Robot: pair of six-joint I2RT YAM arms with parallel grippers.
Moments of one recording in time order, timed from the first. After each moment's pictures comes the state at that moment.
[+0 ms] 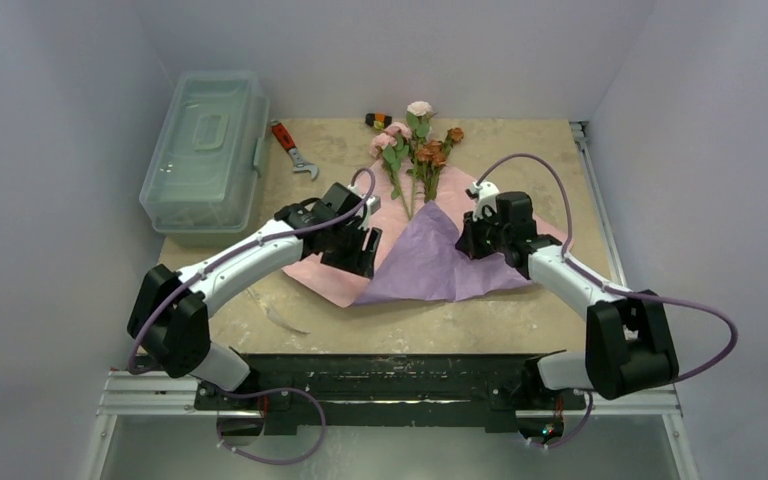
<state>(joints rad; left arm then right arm) -0.68 1.52 1.19 -0.71 0.13 -0.31 0.26 1.33 0.71 -0.10 -0.30 0.02</state>
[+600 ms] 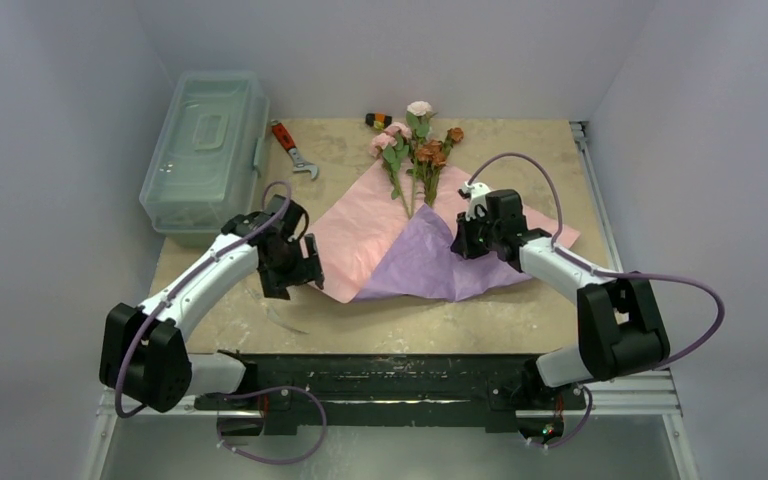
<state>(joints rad) -0.45 1.31 1.01 -0.98 0.00 -0.68 0.29 1.44 0.77 -0.12 -0.28 0.05</state>
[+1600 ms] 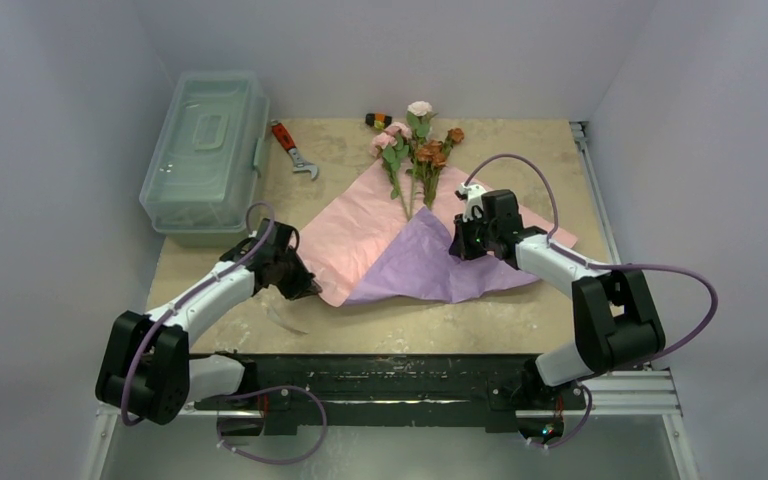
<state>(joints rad) -0.32 1.24 0.64 -0.49 0.16 -0.98 0.30 1.48 0.79 -0.13 -0.28 0.06</state>
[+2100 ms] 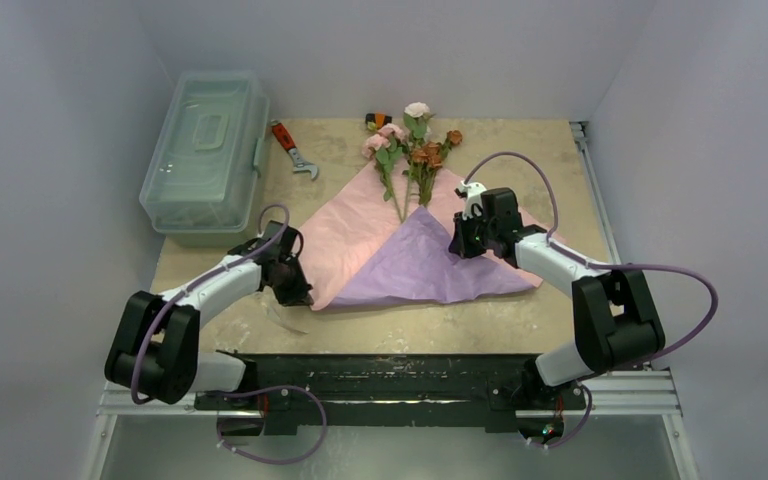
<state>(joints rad) -0.32 1.33 0.64 -0.54 0.10 -0.76 0.30 1.49 0.80 -0.14 -0.26 0.07</state>
